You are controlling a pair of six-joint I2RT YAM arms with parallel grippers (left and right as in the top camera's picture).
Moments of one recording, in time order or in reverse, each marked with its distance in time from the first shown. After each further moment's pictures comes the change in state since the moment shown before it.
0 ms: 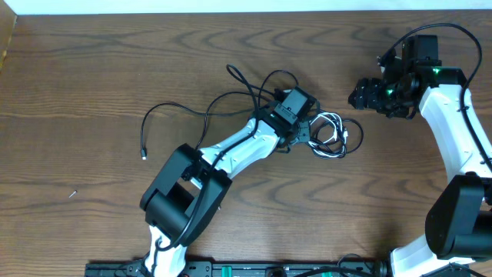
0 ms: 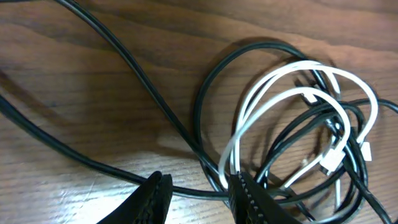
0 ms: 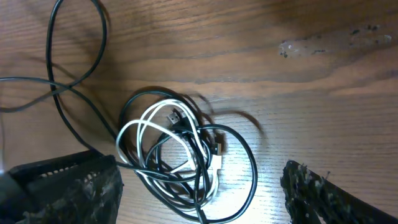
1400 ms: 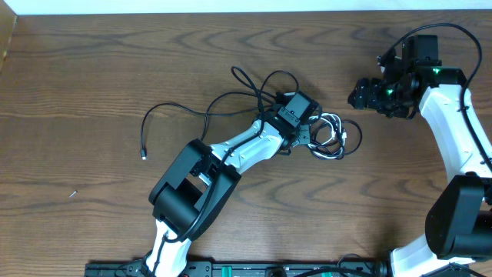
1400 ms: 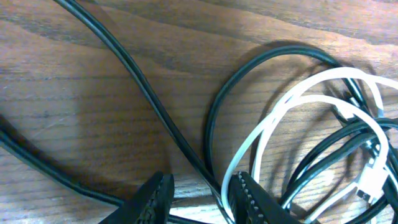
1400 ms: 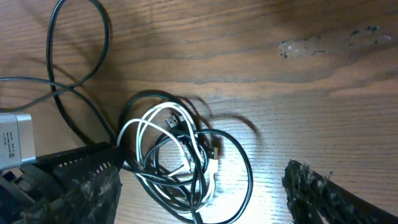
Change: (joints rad) left arm -0.009 0.050 0.000 0.021 -0.049 0.000; right arm 0.000 0.000 0.000 0.001 0.000 0.000
